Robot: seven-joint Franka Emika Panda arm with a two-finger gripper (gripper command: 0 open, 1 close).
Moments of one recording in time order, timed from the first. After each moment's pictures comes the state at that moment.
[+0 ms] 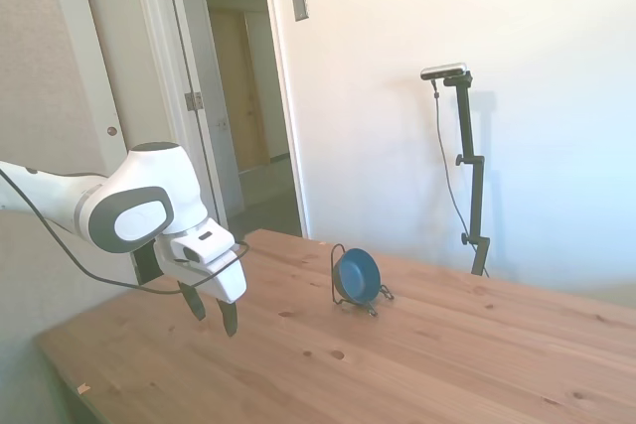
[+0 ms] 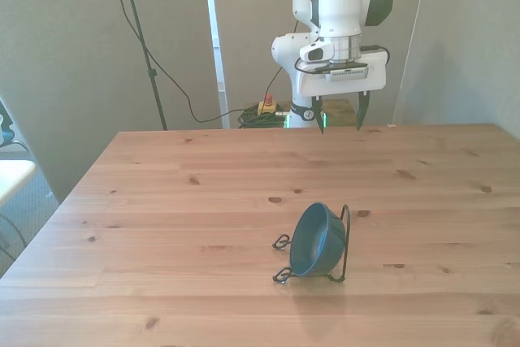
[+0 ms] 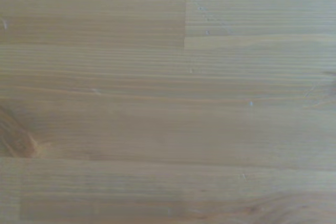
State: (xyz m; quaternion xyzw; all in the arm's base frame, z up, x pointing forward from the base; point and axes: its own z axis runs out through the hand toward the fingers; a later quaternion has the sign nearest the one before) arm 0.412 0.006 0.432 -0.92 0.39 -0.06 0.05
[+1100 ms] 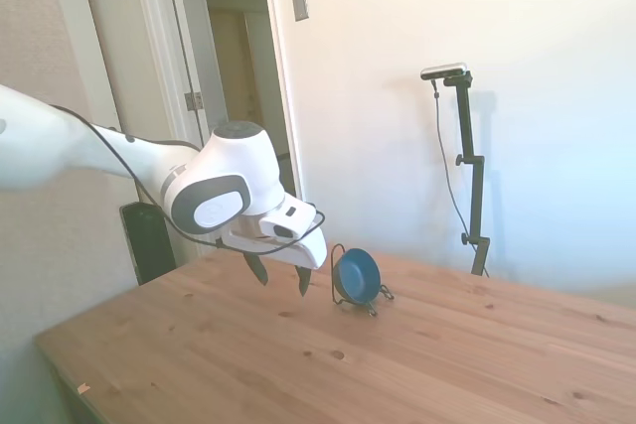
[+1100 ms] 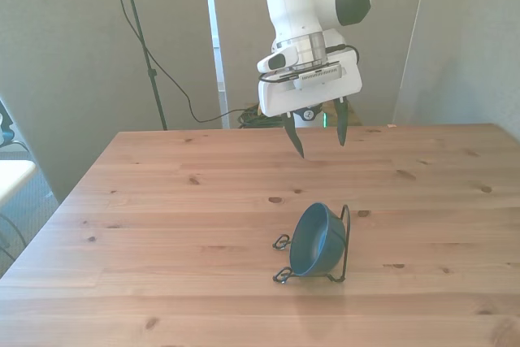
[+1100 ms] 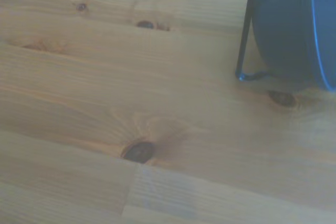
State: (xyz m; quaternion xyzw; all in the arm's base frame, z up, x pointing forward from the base) arm 0.519 -0.089 0.460 -0.94 0.28 -0.13 0.14
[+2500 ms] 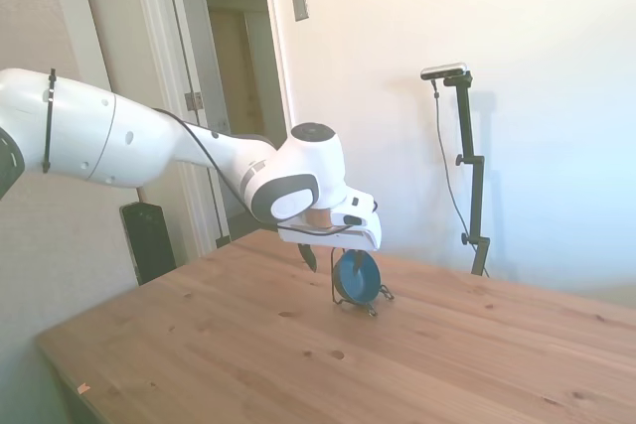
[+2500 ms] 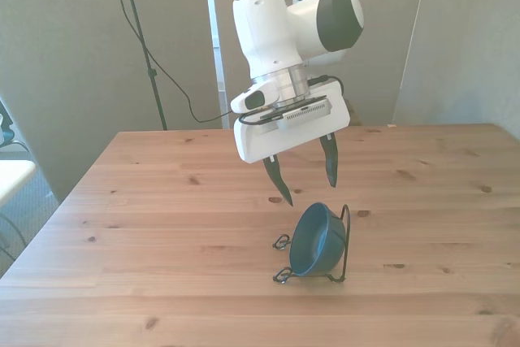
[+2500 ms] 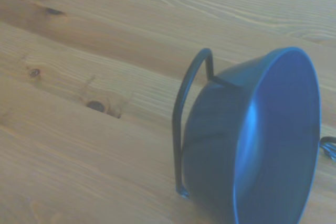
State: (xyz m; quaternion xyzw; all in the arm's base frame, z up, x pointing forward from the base) arm 0.618 -0.135 0.435 -0.95 0.21 -0.15 0.17
